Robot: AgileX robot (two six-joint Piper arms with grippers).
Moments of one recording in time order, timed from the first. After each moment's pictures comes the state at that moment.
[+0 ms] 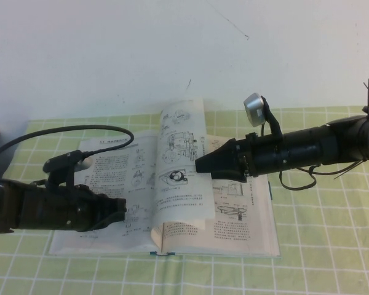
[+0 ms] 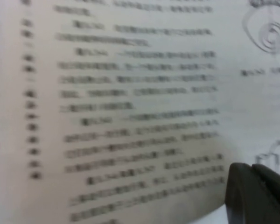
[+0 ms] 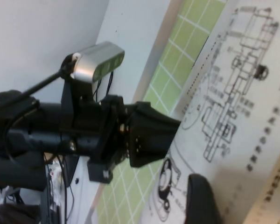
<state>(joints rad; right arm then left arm) 0.25 2.31 -1.46 1.56 1.22 -1.17 -0.09 1.81 -0.80 -1.51 0.49 1.26</state>
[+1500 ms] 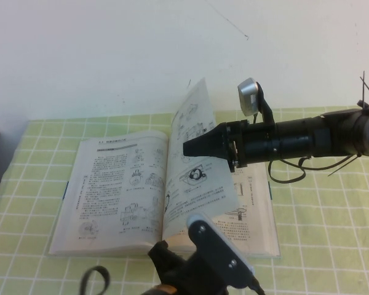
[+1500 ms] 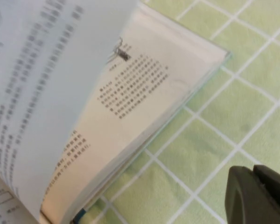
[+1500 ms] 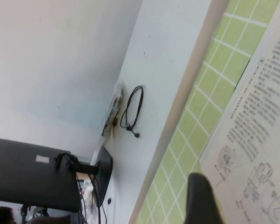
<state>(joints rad) 0.28 2.27 -1.48 1.65 1.22 -1.08 -1.11 1.48 -0.63 -1.46 -0.32 1.34</state>
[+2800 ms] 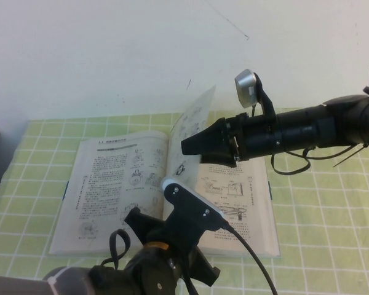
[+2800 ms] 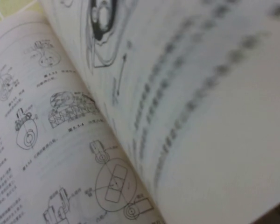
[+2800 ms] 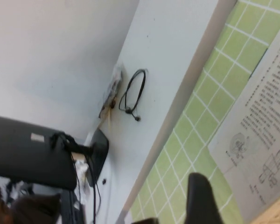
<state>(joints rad) 0.29 2.20 -1.48 1.58 1.23 -1.05 -0.95 1.69 -0.71 -1.29 -0.52 1.15</state>
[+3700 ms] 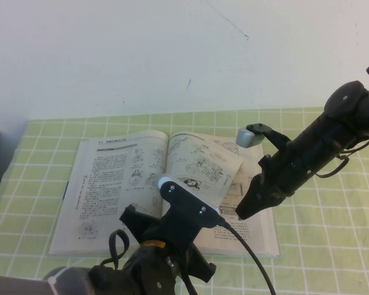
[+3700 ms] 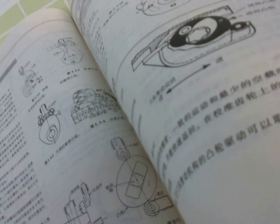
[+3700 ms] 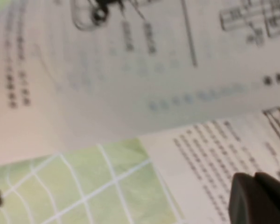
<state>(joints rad) 0.28 2.16 -1.48 0.86 1.17 -1.01 -0.95 1.69 -0.71 -1.33 -0.57 1.18</state>
